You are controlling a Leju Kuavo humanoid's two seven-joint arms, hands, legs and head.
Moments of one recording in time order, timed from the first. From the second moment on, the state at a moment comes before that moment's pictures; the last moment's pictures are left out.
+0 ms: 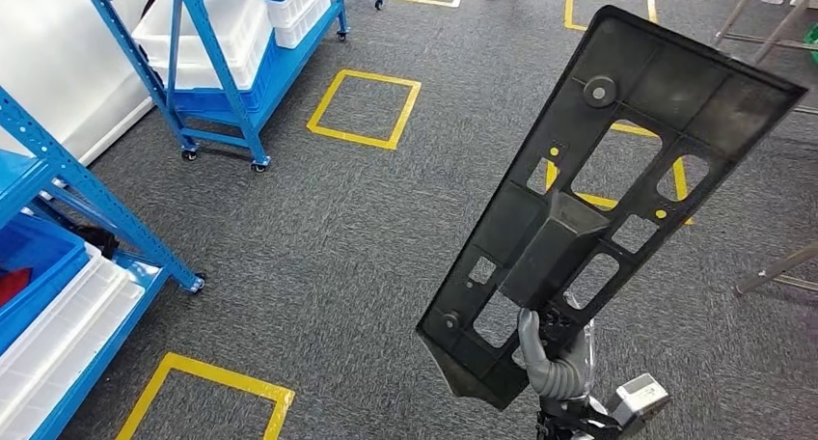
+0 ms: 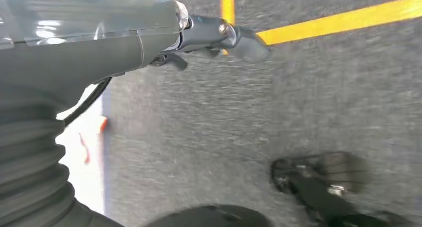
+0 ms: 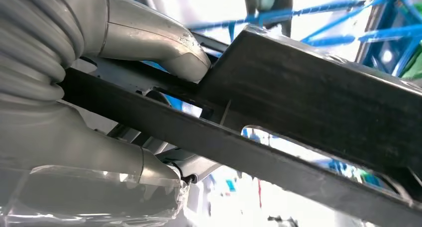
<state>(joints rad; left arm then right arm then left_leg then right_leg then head) -0.09 -0.13 0.99 -0.20 -1.39 0.22 0.07 0.19 0.27 -0.13 -1.72 0.10 0.27 -0.68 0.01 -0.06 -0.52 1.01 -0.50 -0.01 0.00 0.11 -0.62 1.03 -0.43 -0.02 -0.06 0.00</state>
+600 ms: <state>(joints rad) -0.08 -0.14 0.99 -0.20 -1.40 0.22 0.03 0.23 0.24 -0.23 -1.79 0.33 0.03 -0.66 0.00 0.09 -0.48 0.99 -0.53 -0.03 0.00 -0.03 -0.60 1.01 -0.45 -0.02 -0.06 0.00</state>
